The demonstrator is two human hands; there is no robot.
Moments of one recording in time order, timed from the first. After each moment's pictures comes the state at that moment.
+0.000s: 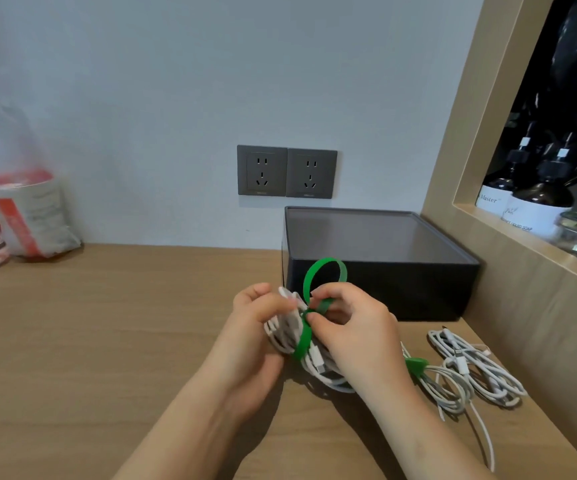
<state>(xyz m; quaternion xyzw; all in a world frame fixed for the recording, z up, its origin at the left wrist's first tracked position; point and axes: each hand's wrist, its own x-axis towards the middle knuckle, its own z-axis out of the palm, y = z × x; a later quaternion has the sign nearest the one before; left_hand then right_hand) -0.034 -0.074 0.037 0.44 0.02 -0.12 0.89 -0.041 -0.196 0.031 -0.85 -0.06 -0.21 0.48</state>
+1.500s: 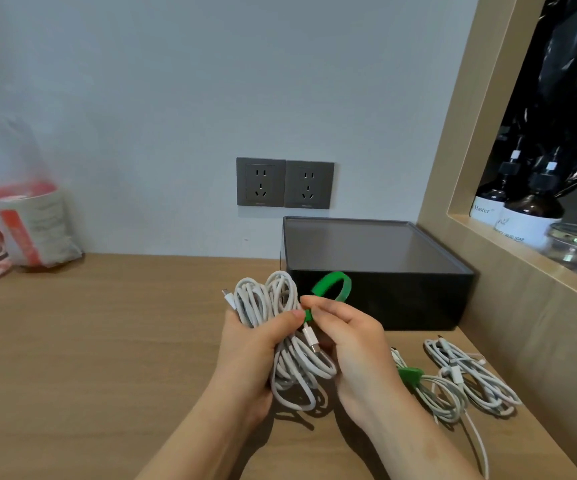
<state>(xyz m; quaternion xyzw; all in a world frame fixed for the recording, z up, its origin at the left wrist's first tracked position) -0.033 -0.074 0.029 0.48 0.00 -0.04 0.88 -0.050 -0.188 0.044 -0.60 0.03 -0.01 0.80</state>
